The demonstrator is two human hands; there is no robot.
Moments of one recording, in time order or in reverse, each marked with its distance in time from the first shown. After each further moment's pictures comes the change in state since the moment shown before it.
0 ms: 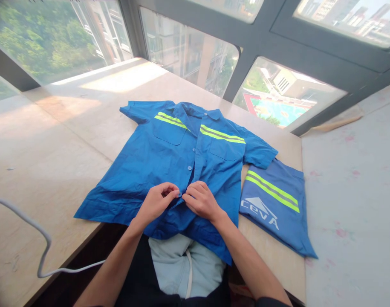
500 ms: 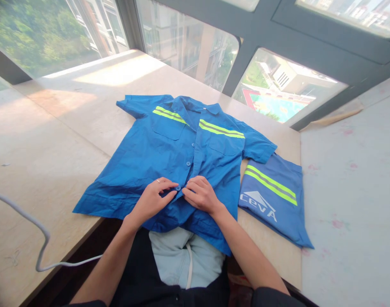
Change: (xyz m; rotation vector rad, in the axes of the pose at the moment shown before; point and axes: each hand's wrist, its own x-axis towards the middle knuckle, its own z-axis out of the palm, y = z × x) left_hand -0.007 -0.010 -0.009 0.287 -0.019 0.194; right_hand -0.008 0.004 0.007 0.033 0.051 0.007
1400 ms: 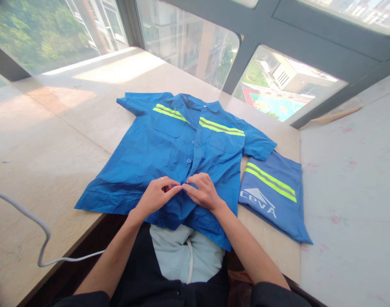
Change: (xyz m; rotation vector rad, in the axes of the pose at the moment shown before) left_hand 0.003 0.000 0.004 -0.015 0.006 -0.007; right_hand -0.009 0.002 0.003 -0.070 0.099 0.015
